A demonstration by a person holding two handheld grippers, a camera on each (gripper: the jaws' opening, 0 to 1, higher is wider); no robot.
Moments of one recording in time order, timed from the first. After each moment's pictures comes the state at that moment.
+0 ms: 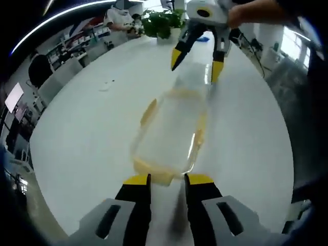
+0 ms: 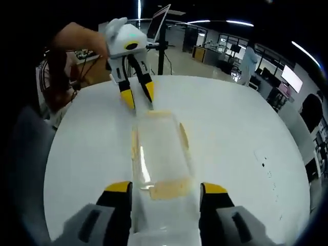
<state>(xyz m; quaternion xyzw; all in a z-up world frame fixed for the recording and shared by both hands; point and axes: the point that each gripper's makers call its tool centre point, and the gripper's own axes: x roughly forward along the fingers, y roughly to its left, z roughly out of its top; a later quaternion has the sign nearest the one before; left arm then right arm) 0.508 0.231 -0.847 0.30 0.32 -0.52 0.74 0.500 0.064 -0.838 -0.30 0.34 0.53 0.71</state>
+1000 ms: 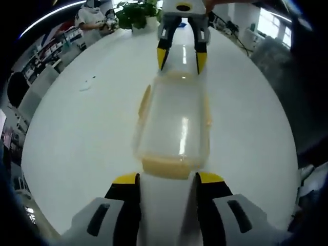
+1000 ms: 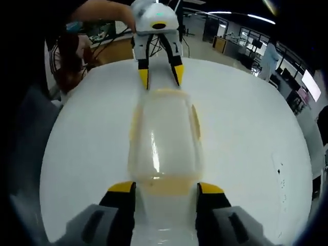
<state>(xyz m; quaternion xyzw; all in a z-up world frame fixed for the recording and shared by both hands) 0.525 0.242 -0.875 0.35 0.35 -0.58 0.65 0.503 0.066 -0.875 -0.36 0.36 0.59 0.63</state>
